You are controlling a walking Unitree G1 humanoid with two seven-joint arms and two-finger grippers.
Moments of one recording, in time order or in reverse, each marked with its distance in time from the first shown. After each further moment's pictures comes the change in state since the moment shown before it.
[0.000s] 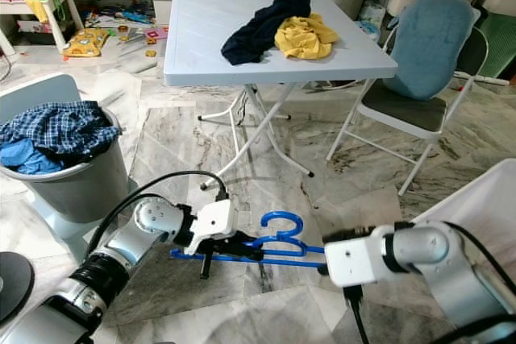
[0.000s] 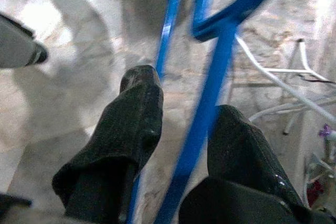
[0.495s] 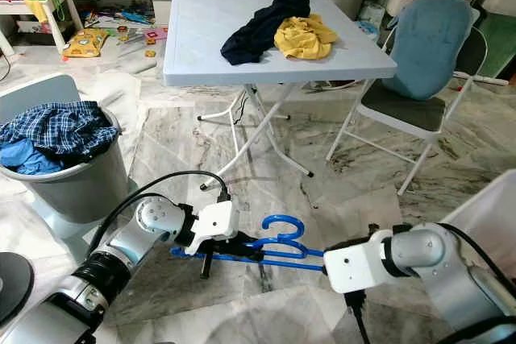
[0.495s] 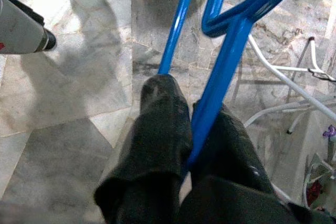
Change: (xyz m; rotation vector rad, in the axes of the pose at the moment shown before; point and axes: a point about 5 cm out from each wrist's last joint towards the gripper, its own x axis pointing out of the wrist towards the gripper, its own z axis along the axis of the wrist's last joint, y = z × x) left arm 0.002 0.000 -0.001 0.013 0.014 -0.011; right arm 0.002 0.000 0.004 -0.028 0.022 0.008
